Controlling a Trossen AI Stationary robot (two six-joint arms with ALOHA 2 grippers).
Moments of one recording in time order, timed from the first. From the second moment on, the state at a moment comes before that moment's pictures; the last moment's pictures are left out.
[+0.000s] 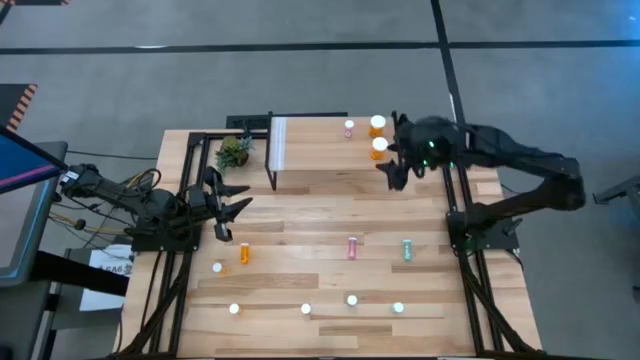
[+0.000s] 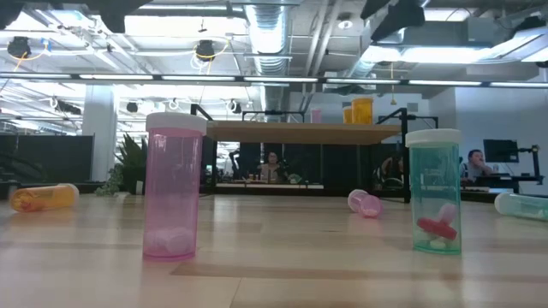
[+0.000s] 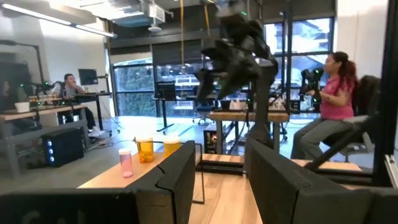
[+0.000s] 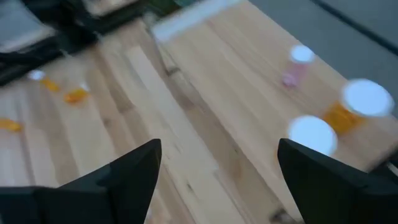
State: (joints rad) left arm -0.35 0.53 0.33 0.47 -0.62 0.17; right arm -0.21 1.15 1.37 -0.89 0.19 0.31
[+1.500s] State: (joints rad) left arm -0.30 0.53 0.33 0.48 -0.74 0.09; right arm -0.14 1.07 1.12 -0.54 0.19 0.12
